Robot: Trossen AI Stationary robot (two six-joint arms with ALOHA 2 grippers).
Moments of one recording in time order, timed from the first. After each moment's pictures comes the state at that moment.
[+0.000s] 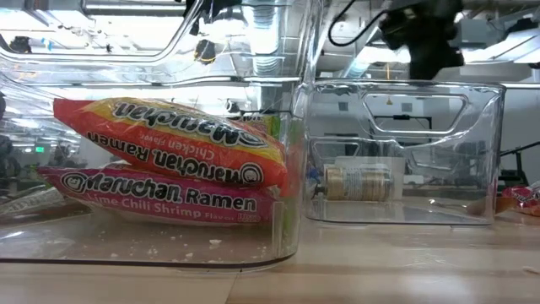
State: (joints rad) left arm 0.14 1.06 0.91 0.02 -0.01 -0.26; right arm -0.21 1.23 1.21 -1.24 -0.02 0.64
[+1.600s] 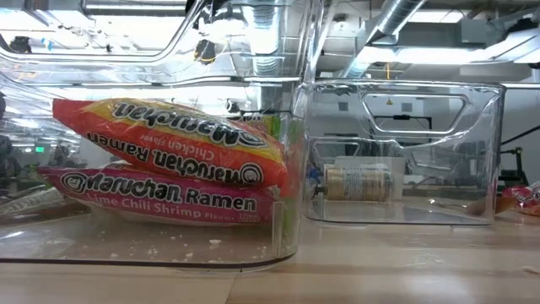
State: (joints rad) left arm 0.15 1.06 0.91 0.12 -0.10 -0.21; right arm 0.96 1.37 1.21 -1.27 0.00 0.67
